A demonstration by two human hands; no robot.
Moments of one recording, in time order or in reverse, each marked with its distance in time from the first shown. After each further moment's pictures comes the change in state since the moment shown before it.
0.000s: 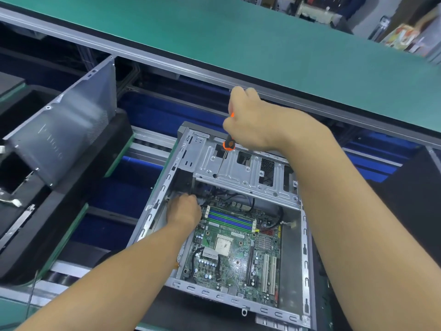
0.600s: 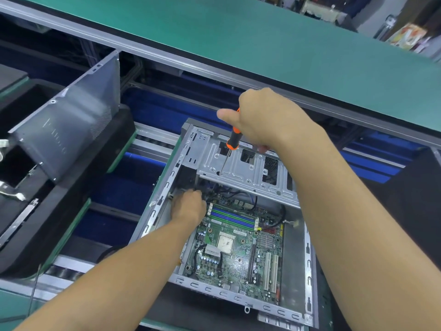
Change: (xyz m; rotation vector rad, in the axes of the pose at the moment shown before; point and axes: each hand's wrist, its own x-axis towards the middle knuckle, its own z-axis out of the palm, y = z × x) left_hand -0.002 0.003 -0.003 -0.143 0.013 0.016; right_hand 0.002 -0.010 0.000 -0.158 0.077 0.098
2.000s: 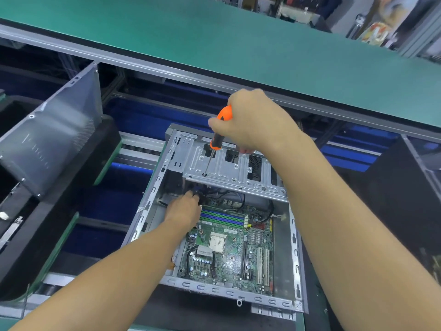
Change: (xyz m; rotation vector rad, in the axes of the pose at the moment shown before) left_hand 0.003 0.008 0.004 0.152 -0.045 0.216; right_hand -0.020 0.018 0.002 0.178 0.161 0.010
